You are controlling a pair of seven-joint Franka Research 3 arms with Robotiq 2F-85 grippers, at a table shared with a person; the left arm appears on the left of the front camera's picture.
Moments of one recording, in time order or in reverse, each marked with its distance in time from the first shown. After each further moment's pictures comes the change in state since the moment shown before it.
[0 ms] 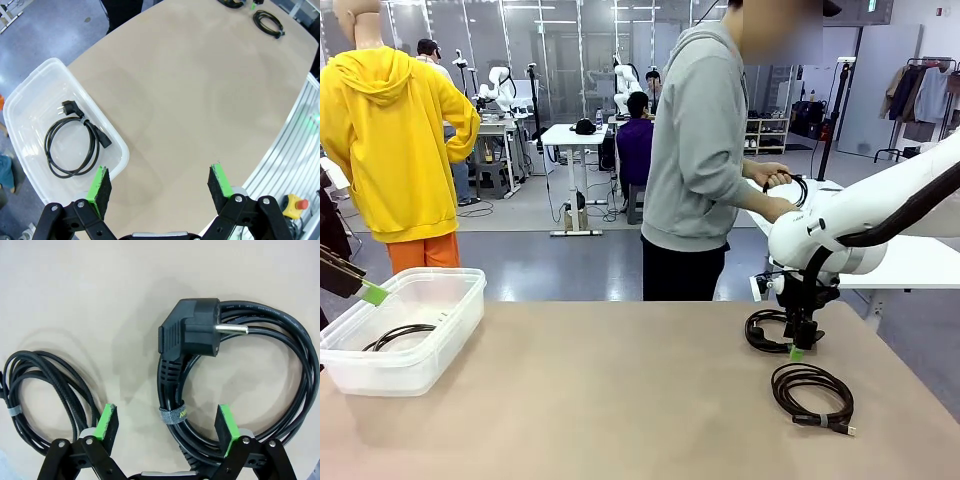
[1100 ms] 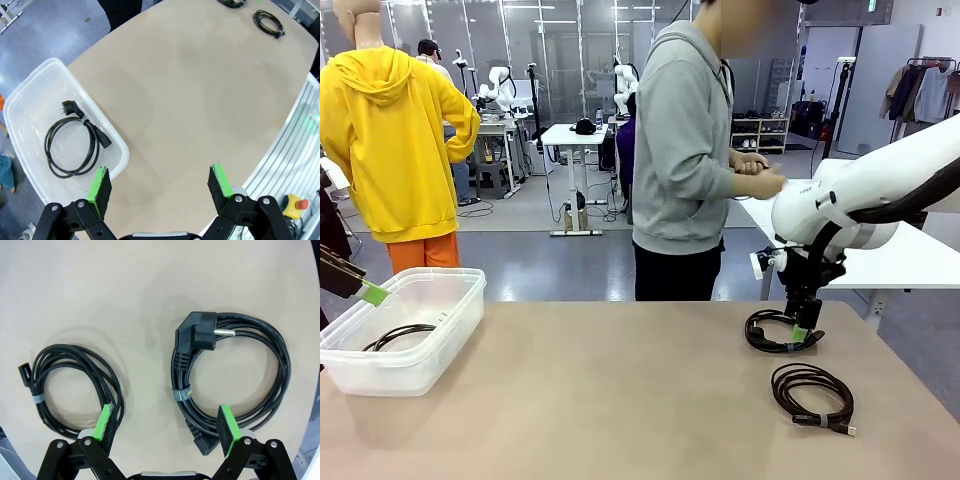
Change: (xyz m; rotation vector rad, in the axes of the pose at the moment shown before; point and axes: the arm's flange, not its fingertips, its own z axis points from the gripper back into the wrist) left arm 0.000 0.000 0.000 0.000 0.000 0.000; right arm 0.012 0.023 0.051 -0.044 -0.010 0.035
